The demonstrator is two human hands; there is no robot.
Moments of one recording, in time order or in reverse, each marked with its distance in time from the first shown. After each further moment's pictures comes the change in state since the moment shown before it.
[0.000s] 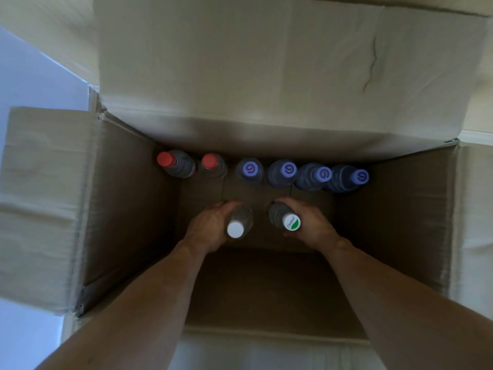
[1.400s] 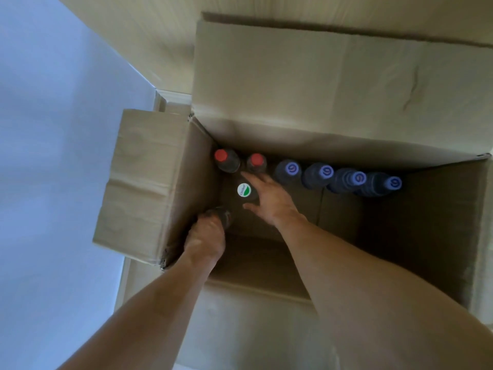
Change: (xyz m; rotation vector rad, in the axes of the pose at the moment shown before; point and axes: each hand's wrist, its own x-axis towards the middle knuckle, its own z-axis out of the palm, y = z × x) left_hand -0.101 -0.017 -0.042 0.249 0.100 -0.542; right_hand 0.024 -0.165 0.044 -0.196 0.002 -0.185
